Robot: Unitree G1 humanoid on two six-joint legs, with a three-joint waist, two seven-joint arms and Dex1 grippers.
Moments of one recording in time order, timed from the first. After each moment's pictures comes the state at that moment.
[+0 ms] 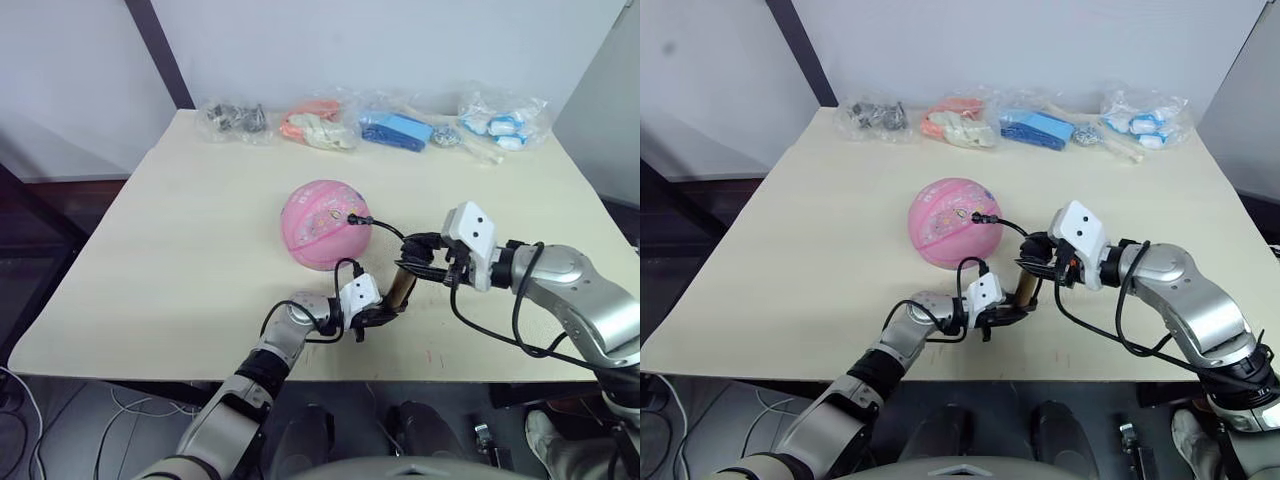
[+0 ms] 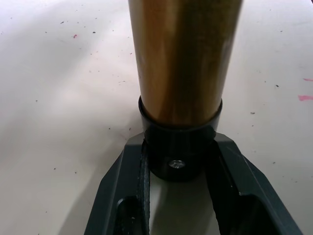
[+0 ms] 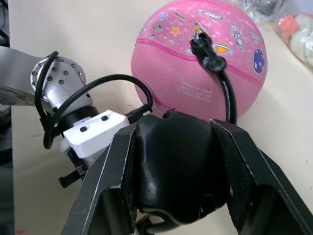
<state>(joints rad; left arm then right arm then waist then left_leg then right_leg) -0.44 0.20 -0.39 0.58 0.05 -0.11 -0.91 -0.36 -0.70 0.18 -0.42 0.47 0.67 0.76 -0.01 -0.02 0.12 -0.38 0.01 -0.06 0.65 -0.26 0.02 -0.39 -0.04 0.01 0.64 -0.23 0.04</state>
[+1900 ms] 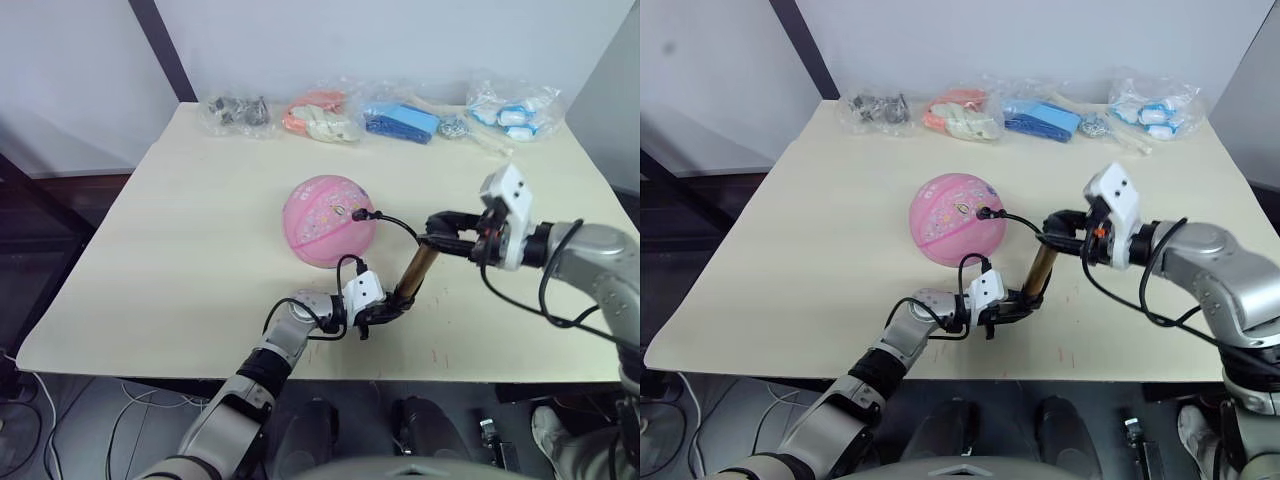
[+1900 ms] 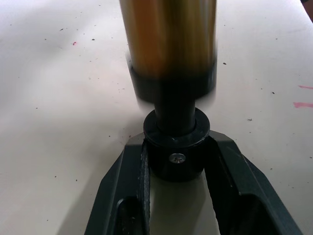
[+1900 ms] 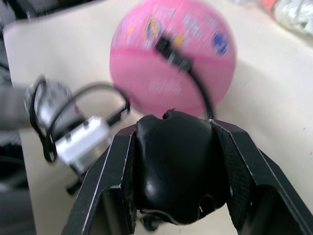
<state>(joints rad) -0.44 0.19 -0.39 0.56 0.04 -0.12 -0.92 -0.51 -0.72 -0.07 -0.44 0.71 0.98 0.72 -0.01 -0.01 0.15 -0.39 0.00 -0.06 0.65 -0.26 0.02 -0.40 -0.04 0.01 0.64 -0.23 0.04</state>
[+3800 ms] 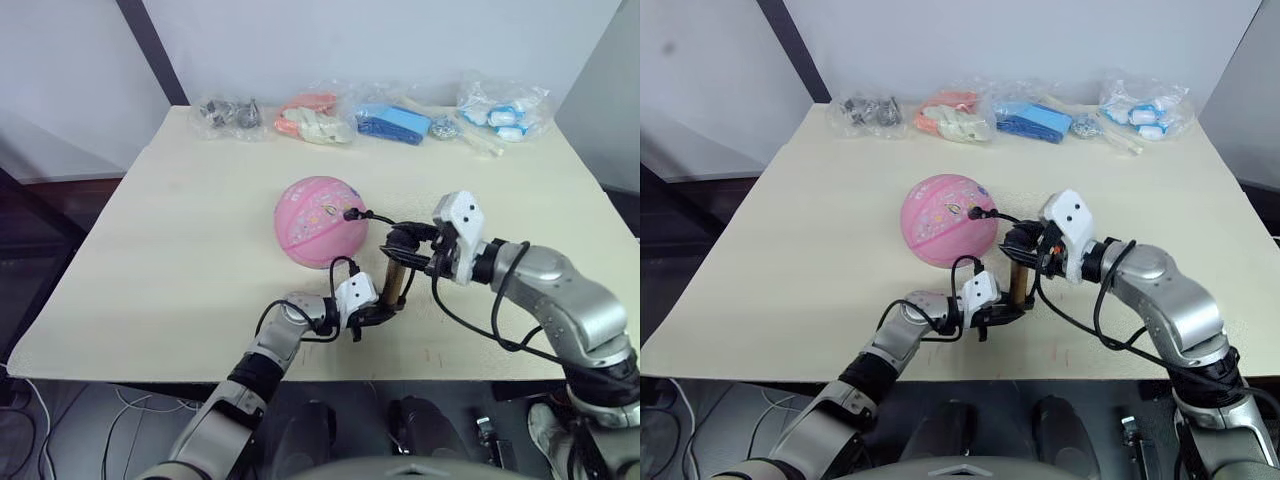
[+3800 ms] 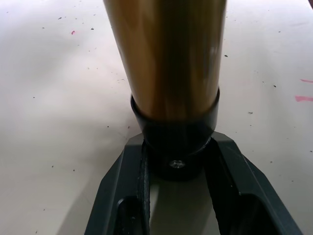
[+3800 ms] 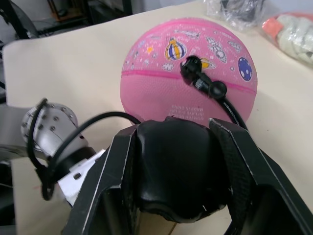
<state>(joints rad) -0.41 0.23 -0.38 0.50 0.03 -0.08 -0.92 -0.44 -0.50 0.09 -0.50 0.53 0.88 0.64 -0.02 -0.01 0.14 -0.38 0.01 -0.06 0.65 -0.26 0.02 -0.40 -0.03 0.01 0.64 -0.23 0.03</state>
